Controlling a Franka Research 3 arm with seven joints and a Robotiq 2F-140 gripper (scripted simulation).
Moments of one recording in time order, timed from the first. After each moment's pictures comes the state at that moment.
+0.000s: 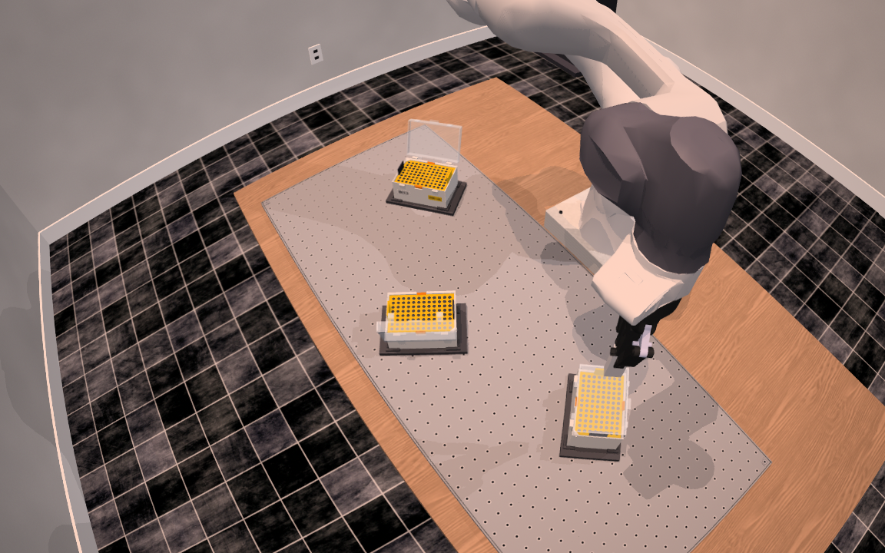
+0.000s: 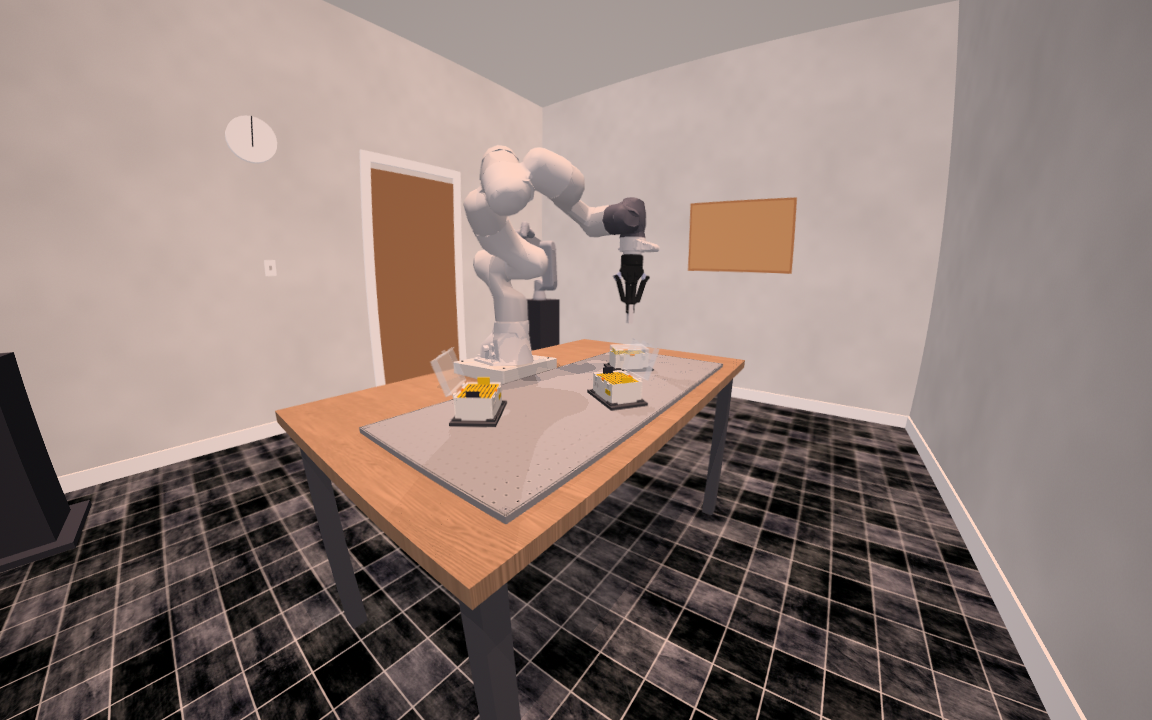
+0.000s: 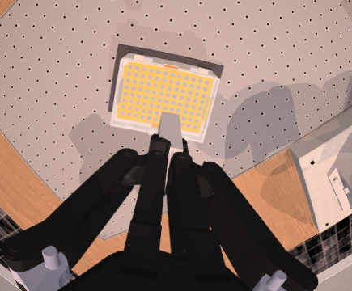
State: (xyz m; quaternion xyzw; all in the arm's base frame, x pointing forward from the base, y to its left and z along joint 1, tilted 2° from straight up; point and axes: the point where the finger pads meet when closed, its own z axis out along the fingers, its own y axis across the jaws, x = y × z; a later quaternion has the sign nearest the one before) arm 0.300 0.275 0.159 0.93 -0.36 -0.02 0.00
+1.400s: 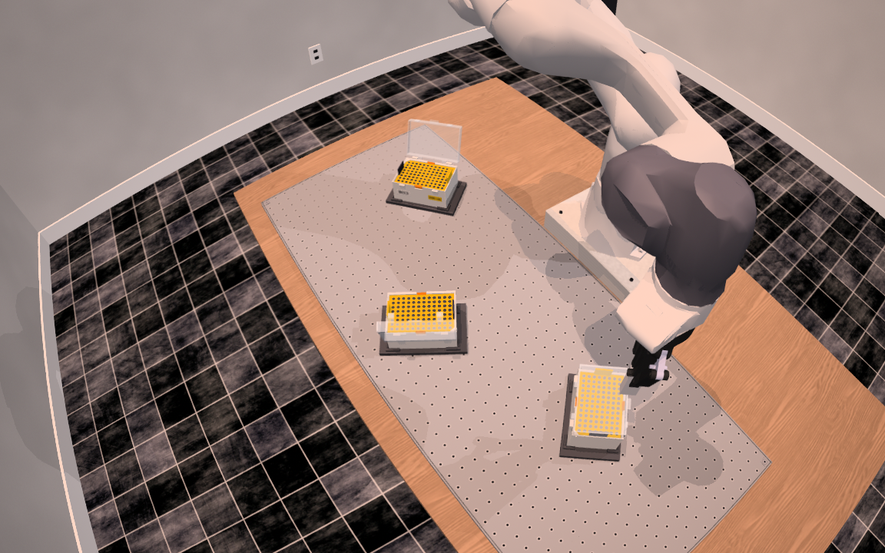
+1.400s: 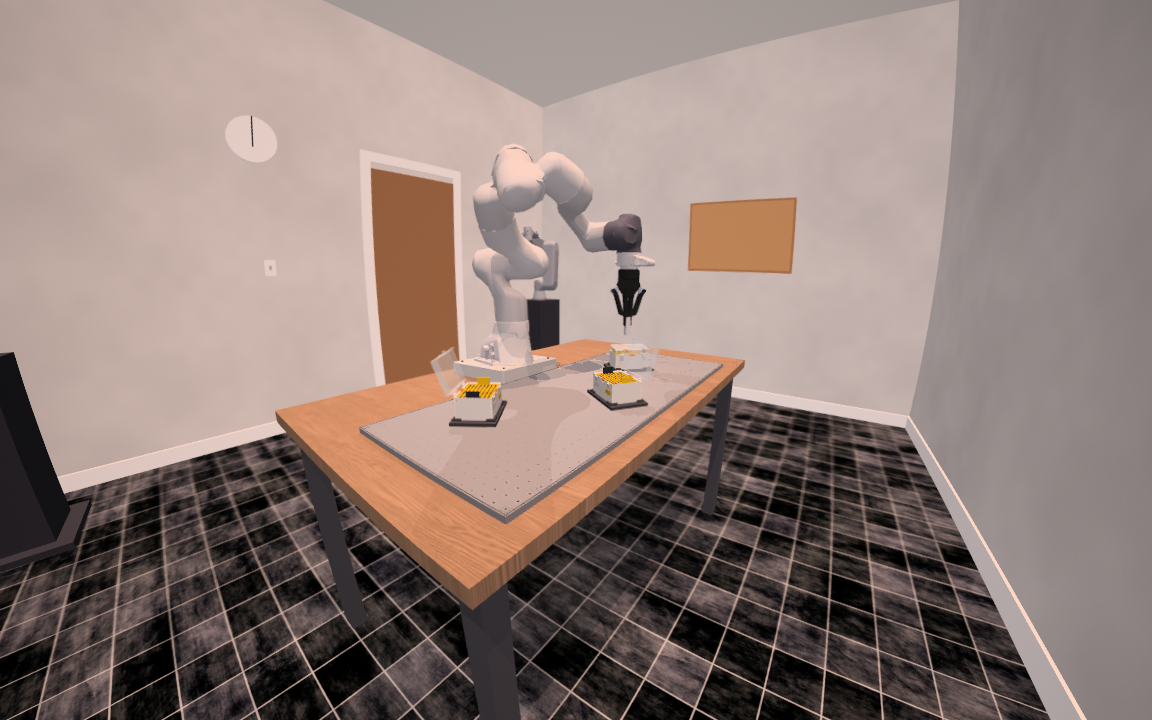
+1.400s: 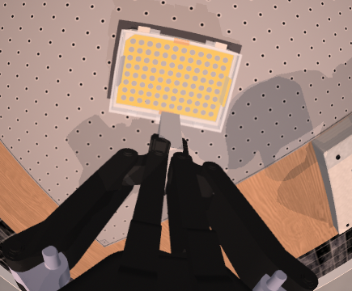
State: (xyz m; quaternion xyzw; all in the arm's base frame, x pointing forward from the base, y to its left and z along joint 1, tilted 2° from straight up) arm 0.273 0.303 0.113 0.93 -0.36 -0.02 0.00
